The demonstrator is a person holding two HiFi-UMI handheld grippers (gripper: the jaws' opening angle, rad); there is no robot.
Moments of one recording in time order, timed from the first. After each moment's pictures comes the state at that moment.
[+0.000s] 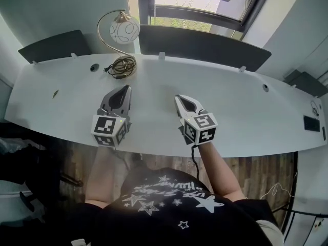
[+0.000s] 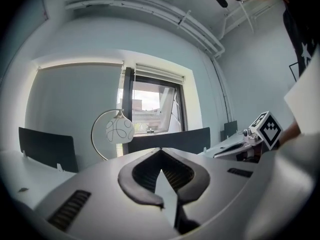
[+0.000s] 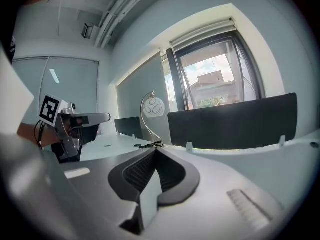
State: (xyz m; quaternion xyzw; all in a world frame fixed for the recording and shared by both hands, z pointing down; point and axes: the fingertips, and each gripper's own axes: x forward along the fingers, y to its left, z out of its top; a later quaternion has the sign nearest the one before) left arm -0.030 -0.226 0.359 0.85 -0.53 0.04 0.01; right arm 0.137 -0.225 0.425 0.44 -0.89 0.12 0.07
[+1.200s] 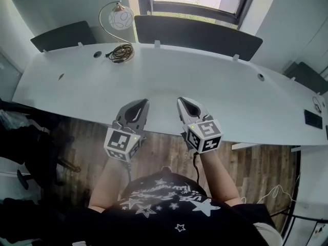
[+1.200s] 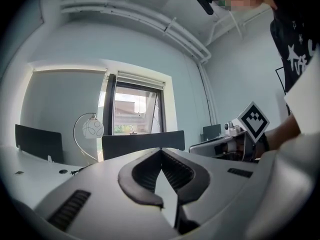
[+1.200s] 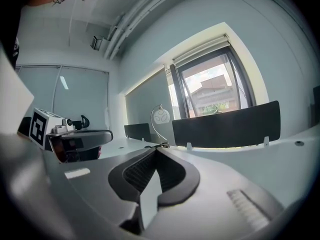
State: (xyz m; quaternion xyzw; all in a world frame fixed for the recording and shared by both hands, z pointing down) left arm 0.106 -0.062 0.371 0.87 -0.49 0.03 -0.01; right arm 0.214 -0.086 0.401 0.42 -0.90 0.10 0.04
